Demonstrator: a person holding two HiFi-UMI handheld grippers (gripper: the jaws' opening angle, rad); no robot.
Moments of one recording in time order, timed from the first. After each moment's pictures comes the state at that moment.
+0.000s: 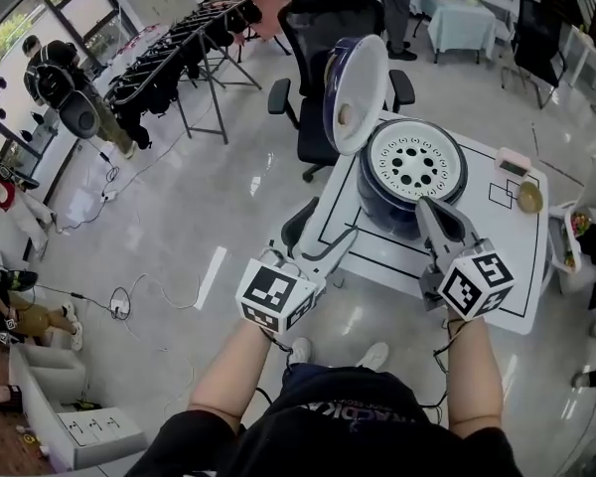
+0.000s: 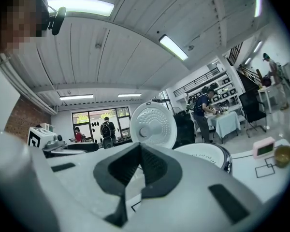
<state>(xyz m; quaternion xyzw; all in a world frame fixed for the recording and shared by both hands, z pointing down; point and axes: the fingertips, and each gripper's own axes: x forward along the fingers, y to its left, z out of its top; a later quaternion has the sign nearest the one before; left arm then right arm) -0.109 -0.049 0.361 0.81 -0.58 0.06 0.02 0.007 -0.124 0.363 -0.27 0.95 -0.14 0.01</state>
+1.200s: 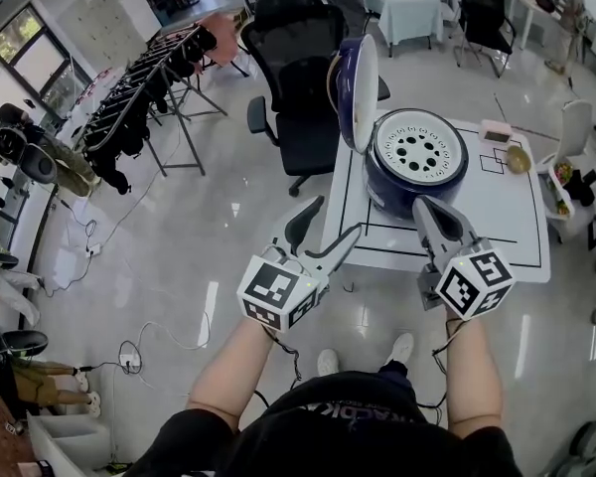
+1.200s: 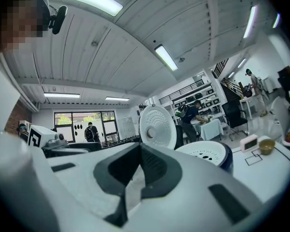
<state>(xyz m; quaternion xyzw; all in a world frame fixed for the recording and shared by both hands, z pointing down) -0.167 -0.021 0.353 0.87 -0.48 0.05 0.01 -0.046 -0.064 0.357 -0.38 0.92 -0.13 0.04</state>
